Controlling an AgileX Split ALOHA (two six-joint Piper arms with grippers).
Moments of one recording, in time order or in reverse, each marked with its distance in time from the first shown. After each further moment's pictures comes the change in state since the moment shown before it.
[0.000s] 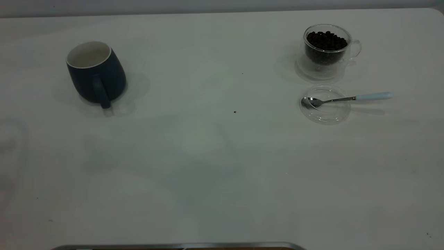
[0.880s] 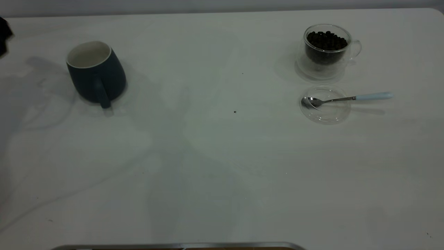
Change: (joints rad) left arm -0.059 0.904 -0.512 0.011 -0.127 0.729; right arm 0.000 0.000 0.000 0.000 0.000 0.000
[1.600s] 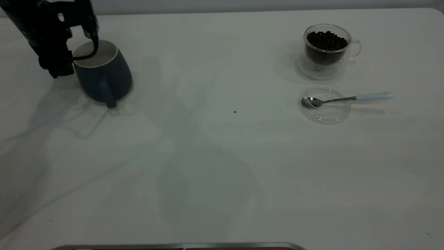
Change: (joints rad) left arm -0.148 0.151 -0.011 0.007 -0.241 0.516; right arm 0.000 0.000 0.000 0.000 0.000 0.000
